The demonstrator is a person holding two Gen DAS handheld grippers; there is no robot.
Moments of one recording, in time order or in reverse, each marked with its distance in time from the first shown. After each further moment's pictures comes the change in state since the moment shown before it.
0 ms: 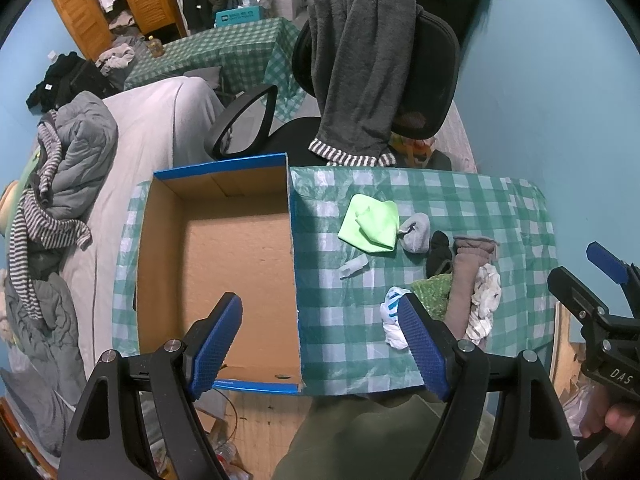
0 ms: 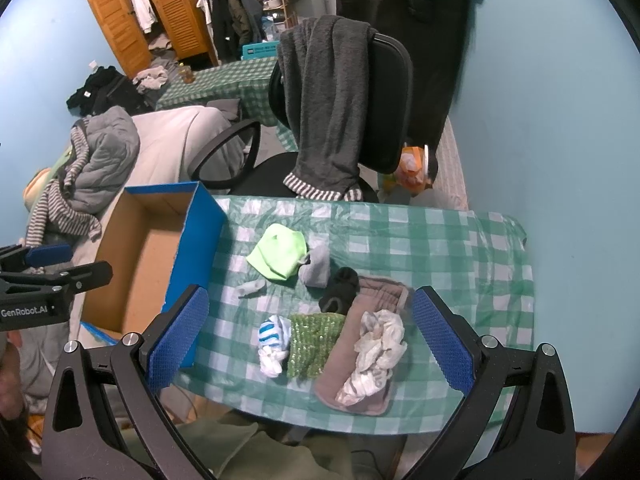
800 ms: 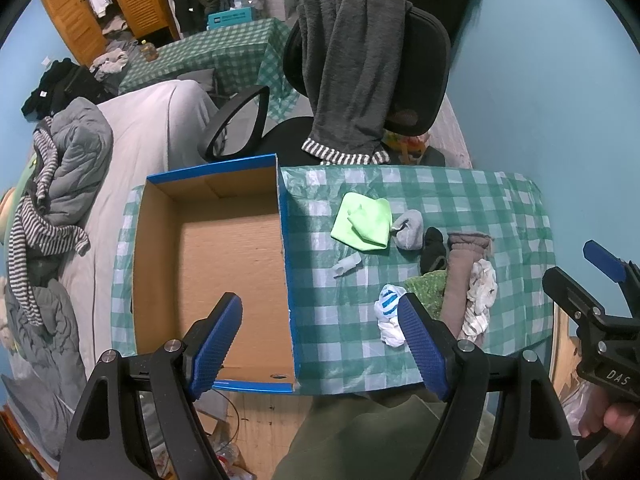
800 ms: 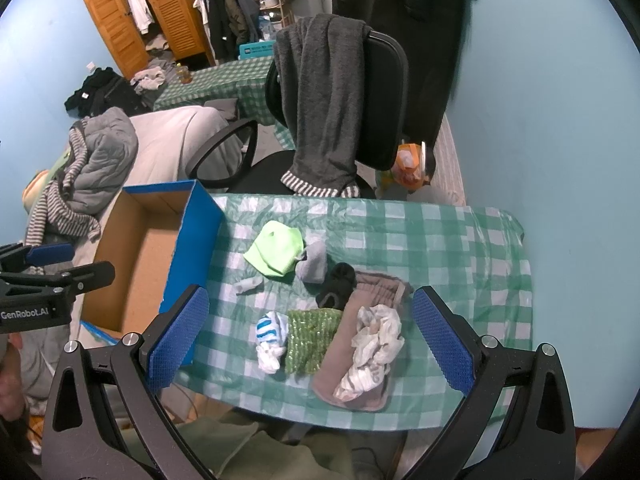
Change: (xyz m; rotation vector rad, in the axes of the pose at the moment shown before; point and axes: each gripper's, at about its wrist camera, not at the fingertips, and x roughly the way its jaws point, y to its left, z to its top) left arm 0.002 -0.013 0.001 0.012 0.009 0.000; right arm -0.001 -0.001 -0.004 0.000 0.005 0.002
